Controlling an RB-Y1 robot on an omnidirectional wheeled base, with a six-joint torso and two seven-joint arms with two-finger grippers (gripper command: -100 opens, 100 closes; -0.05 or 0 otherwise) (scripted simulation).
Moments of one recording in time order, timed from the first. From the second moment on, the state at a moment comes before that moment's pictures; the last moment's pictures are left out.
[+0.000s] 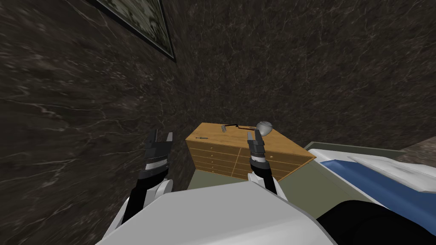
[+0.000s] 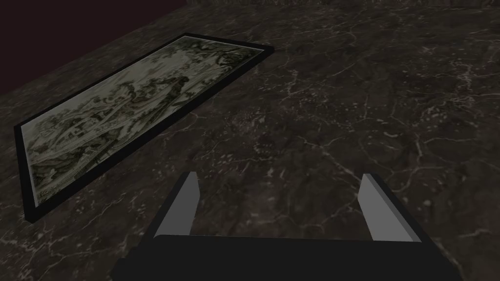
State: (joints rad) left arm 0.50 0.03 0.01 -2.31 0.02 -0.51 0.10; right arm 0.55 0.03 -0.01 -2.26 0.12 -0.63 0.01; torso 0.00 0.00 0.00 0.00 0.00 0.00
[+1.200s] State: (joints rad) left arm 0.31 0.13 0.02 -2.23 -0.03 -0.22 0.11; right arm 0.55 0.03 -0.01 -2.26 0.12 -0.63 0.01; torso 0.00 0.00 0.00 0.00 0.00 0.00
